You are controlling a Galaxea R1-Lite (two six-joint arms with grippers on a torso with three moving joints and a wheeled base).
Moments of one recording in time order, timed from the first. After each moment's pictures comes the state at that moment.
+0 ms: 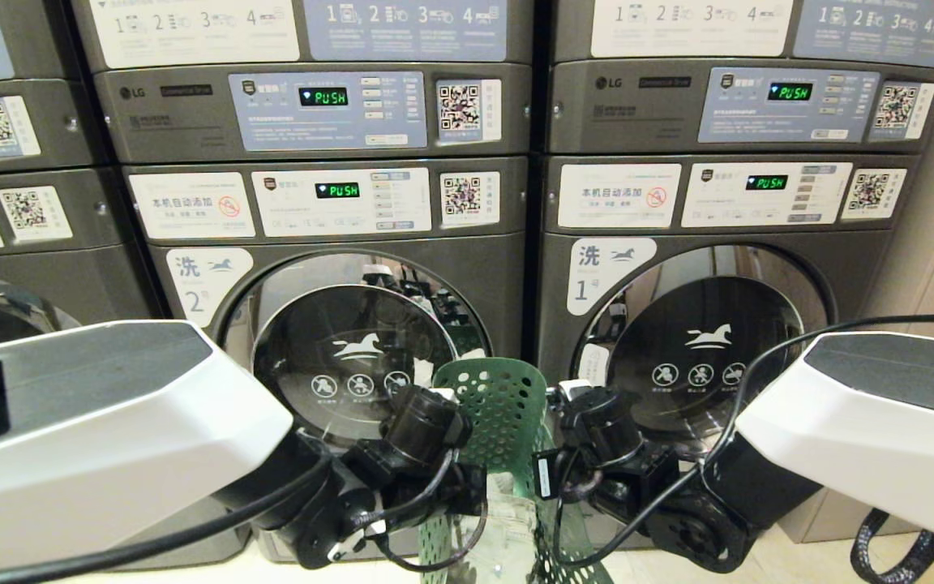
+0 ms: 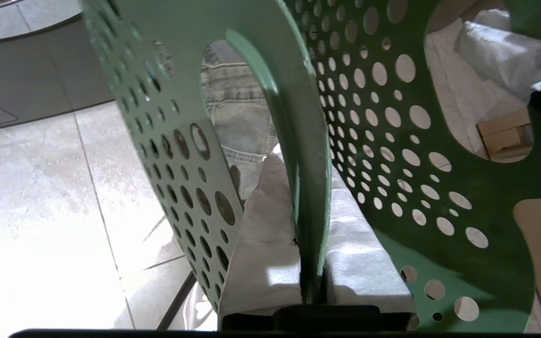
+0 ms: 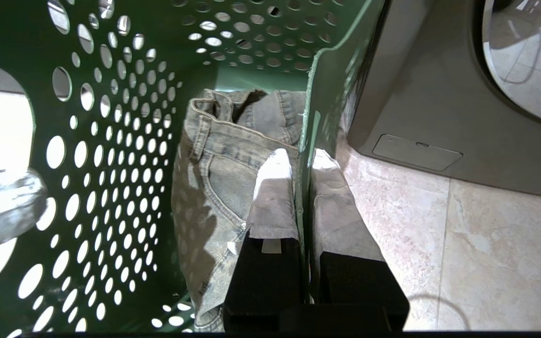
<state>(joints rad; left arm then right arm) -0.75 2.13 -0.91 -0.48 0.11 -0.46 0.66 2.21 -0.87 -0.72 -0.23 0.33</state>
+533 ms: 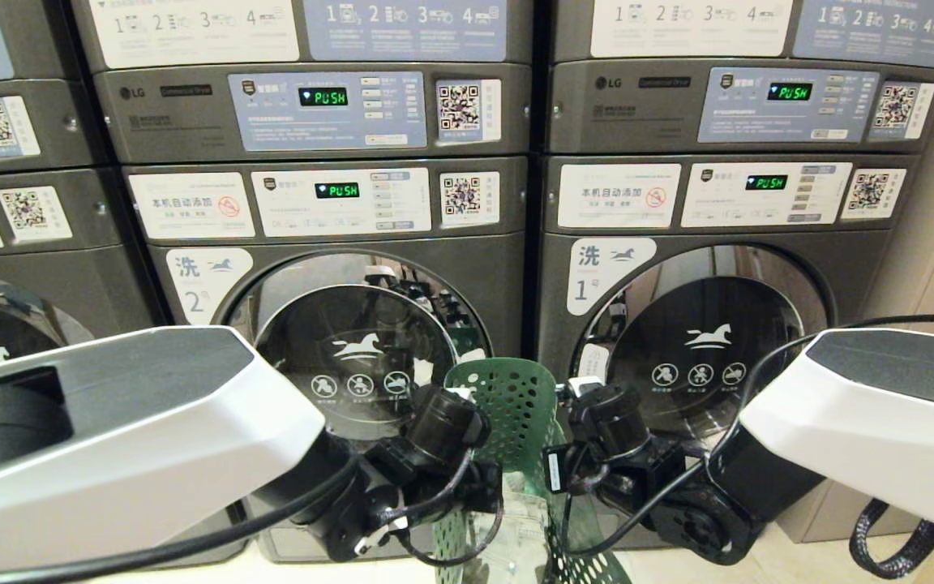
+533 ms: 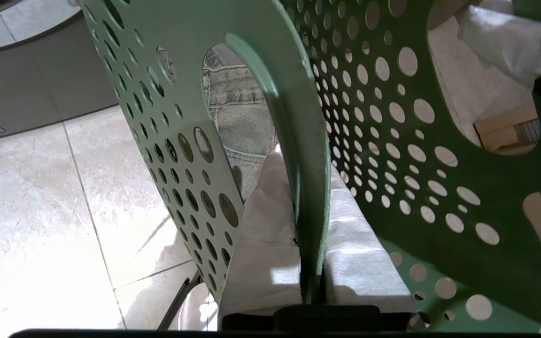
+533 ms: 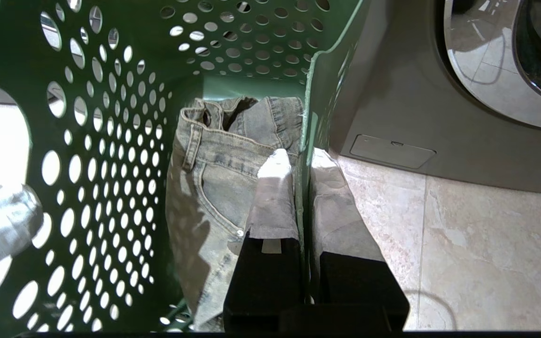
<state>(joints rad) -0.78 2.19 -0.98 -0.47 0.10 -0.46 0.62 2.21 -0.87 -0.72 -0.26 0.31</state>
